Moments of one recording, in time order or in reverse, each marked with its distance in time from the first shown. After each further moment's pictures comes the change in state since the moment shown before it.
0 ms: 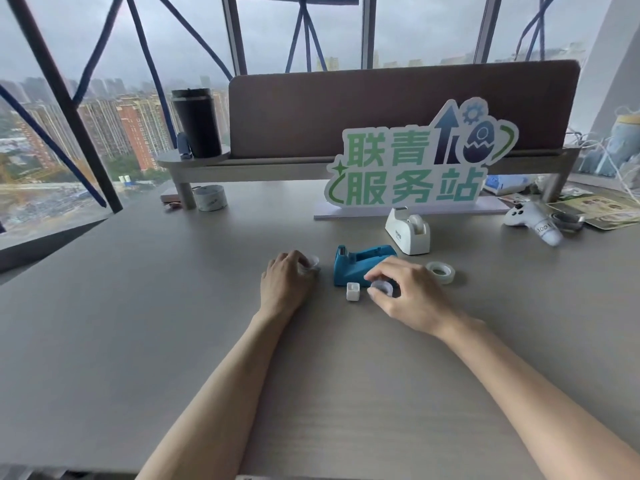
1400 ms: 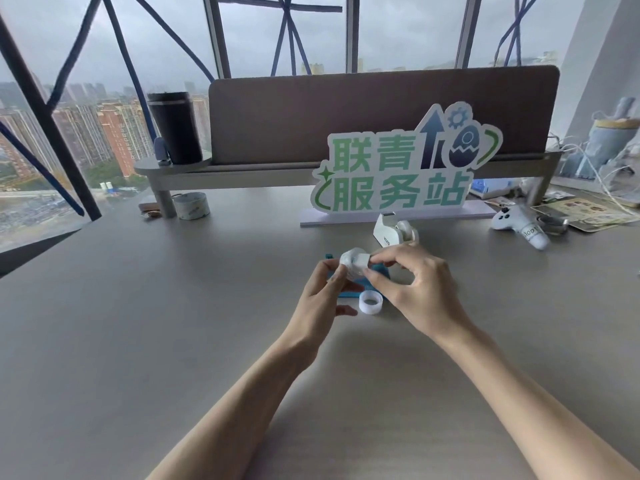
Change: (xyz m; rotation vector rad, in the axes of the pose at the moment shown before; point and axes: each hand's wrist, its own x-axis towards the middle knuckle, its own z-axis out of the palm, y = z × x) left_hand -0.064 0.075 -0.010 -1.046 -0.360 -0.004; right_hand 0.003 -0.021 -0.026 0.151 0.329 -0.001
